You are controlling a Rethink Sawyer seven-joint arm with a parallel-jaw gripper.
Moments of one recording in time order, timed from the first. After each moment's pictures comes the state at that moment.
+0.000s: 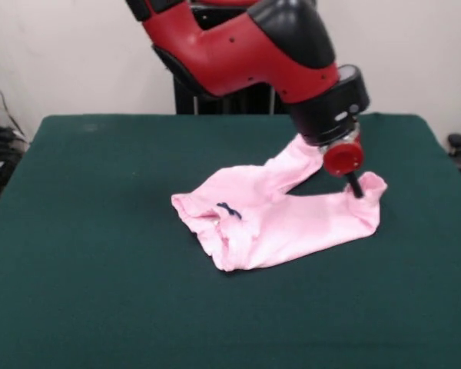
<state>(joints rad) -0.57 -0.36 0.54 1.96 -0.17 0.10 3.16</state>
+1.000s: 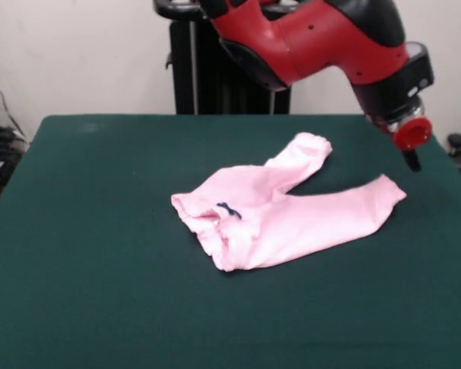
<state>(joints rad) -0.39 -0.40 0.53 1.99 -0.17 0.10 3.16</state>
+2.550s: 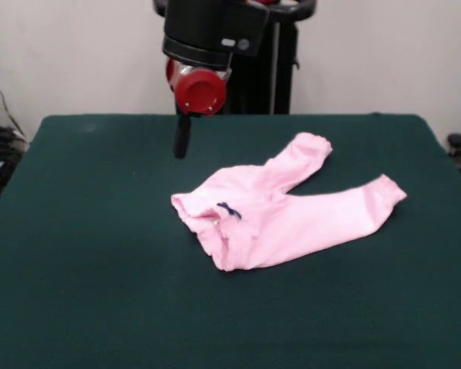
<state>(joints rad) -0.24 -0.72 -0.04 1.65 -0.36 0.43 3.16</state>
